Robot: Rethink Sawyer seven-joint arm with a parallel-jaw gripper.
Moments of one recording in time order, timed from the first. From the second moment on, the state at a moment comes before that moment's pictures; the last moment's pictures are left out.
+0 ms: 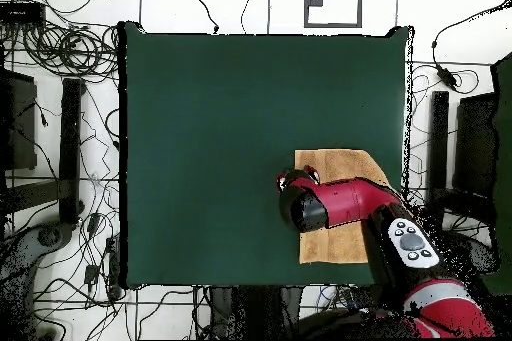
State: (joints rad) arm -0.49 -0.47 0.20 1.68 -0.72 0.21 1.77
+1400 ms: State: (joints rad) arm -0.44 -0.45 0.12 1.66 -0.51 0.22 1.77
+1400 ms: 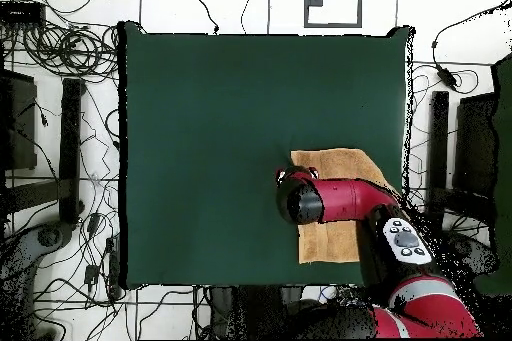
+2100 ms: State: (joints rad) arm -0.37 -0.43 0.04 1.65 -0.38 0.24 1.77
